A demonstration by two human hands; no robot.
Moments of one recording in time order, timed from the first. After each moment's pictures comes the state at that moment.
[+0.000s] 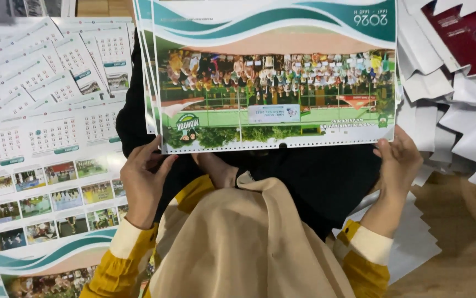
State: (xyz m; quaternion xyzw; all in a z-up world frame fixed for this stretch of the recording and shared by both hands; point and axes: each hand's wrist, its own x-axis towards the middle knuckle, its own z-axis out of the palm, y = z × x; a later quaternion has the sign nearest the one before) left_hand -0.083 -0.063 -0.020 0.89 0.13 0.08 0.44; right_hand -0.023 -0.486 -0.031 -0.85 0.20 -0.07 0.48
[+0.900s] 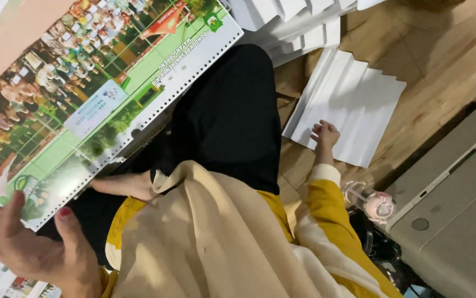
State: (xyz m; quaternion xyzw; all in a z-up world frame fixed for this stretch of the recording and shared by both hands) left_hand -0.068 -0.158 0.050 0.91 -0.24 0.15 0.31; right_hand -0.283 -0.623 -0.323 -0.44 0.72 -0.18 0.51
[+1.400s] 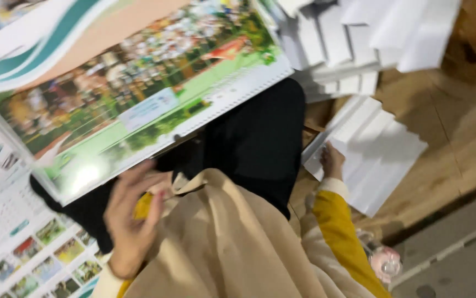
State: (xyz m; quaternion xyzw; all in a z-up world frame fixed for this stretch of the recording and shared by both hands) left_hand -0.079 -0.187 0.029 0.90 -0.14 0.03 0.42; right_hand -0.240 -0.669 -0.418 -0.14 0.68 -0.12 0.71
